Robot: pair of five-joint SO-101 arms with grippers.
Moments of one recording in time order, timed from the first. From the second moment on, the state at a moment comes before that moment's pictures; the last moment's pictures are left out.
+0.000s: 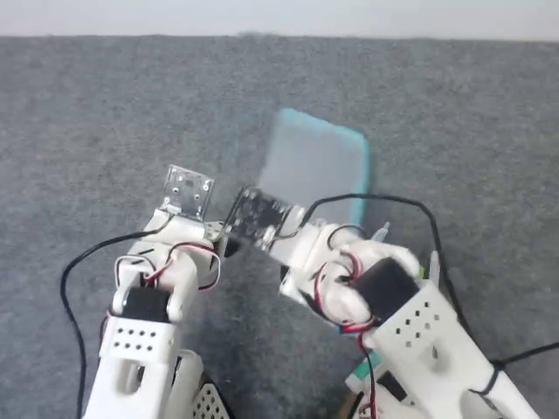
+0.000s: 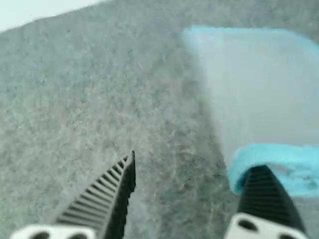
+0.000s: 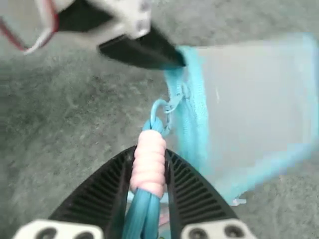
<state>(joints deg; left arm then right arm) 0.1 -64.1 77.8 37.8 -6.6 -44.0 -46.7 35.1 77.0 25.0</state>
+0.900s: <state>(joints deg) 9.0 -63.3 77.8 32.9 -3.8 -55.1 -59.3 44.6 74.7 27.2</state>
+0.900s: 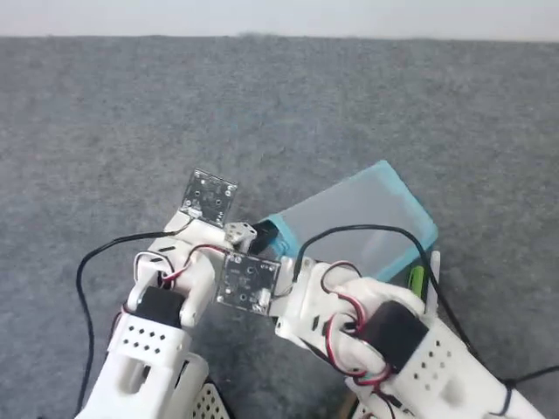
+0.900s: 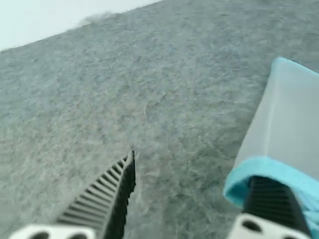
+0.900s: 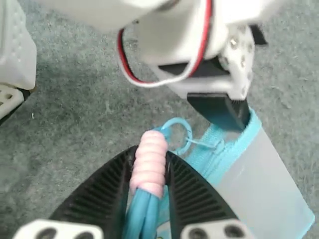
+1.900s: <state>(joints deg) 12.7 -63.3 85.8 16.0 -12.3 -59.3 -61.0 44.9 75.3 29.5</state>
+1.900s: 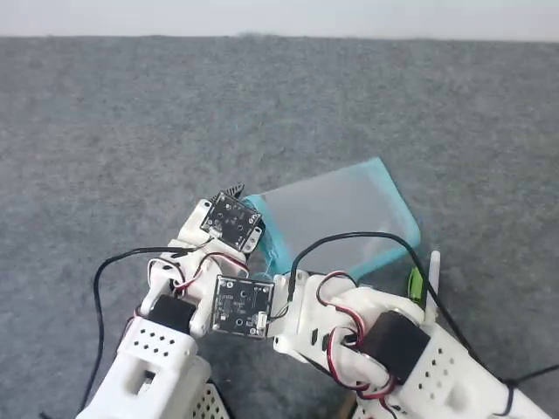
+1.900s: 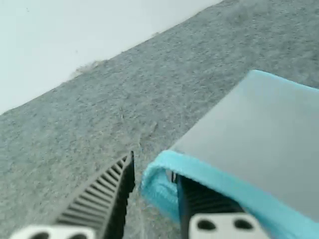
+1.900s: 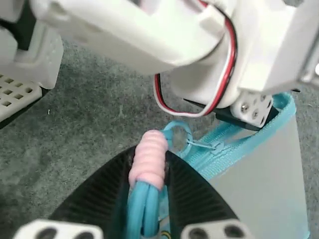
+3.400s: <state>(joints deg) 1.1 -63.3 78.8 50.1 -0.5 -20.1 -39.5 45.6 67.4 30.1</state>
